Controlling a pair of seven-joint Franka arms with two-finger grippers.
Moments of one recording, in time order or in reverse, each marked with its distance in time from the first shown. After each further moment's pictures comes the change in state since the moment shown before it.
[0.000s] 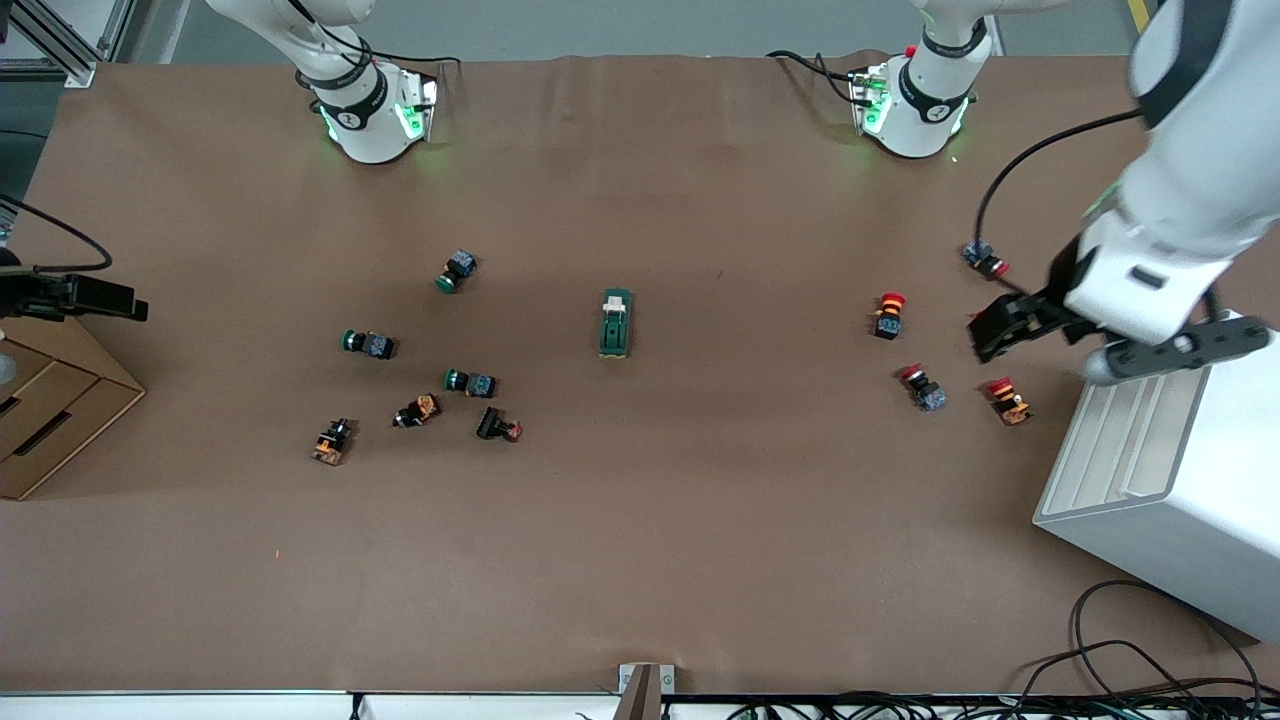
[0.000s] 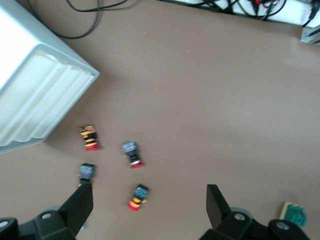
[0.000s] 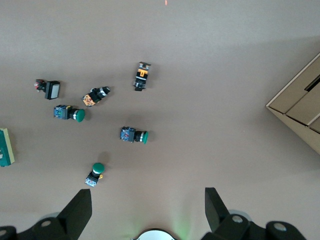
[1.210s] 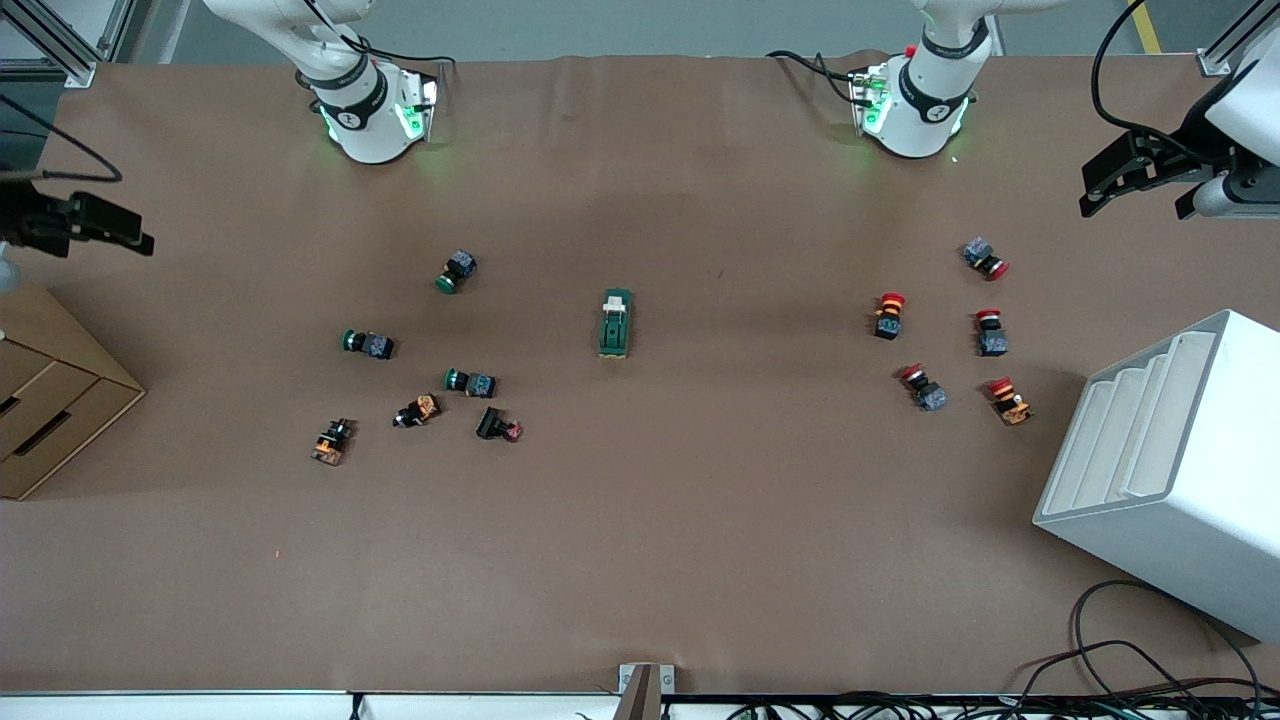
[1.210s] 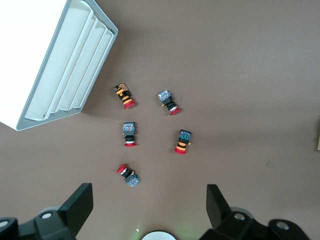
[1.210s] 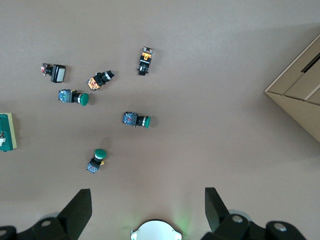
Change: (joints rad) left arm -0.009 -0.328 0.194 -0.288 -0.107 -0.119 0.399; right arm 0.054 -0.280 -0.057 -0.302 -0.005 0.077 0.001
